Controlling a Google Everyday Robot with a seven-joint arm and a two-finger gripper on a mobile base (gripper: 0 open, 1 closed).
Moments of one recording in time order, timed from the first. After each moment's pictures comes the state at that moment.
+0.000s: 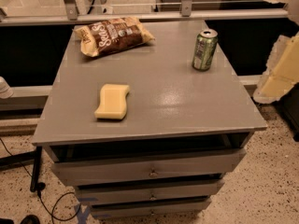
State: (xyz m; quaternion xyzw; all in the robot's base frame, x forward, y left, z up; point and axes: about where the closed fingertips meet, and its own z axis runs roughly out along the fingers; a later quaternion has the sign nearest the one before) arm 0.421 -0.187 1.055 -0.61 0.75 -0.10 0.25
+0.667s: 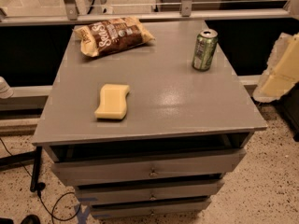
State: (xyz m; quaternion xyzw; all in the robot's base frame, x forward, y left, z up) arm 0.418 -0.184 1.060 -0.61 0.74 -0.10 0.26
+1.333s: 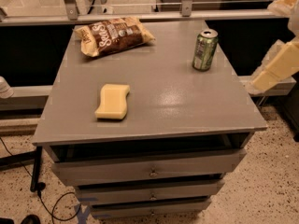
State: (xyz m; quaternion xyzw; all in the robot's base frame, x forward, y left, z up) arm 0.469 -0.217 1.023 -0.55 0.77 -0.04 0.33
